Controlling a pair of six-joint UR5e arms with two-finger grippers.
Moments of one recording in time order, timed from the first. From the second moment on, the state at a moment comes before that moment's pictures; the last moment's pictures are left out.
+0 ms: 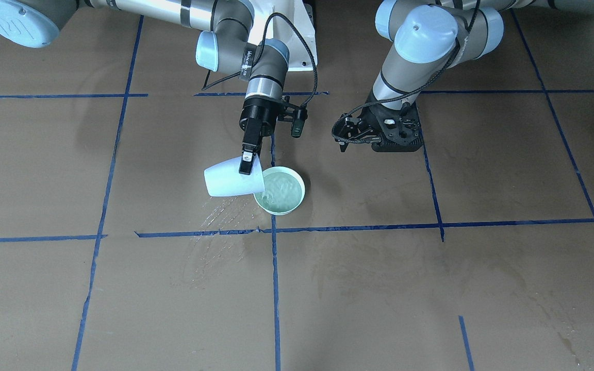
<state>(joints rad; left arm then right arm) -0.70 -2.09 -1.82 -1.62 -2.05 -1.17 0.24 -0.81 1.42 -1.62 0.25 0.11</state>
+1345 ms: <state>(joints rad) -0.71 -2.09 -1.84 -1.61 -2.05 -1.17 0.38 -1.08 1.71 -1.09 0.77 1.04</state>
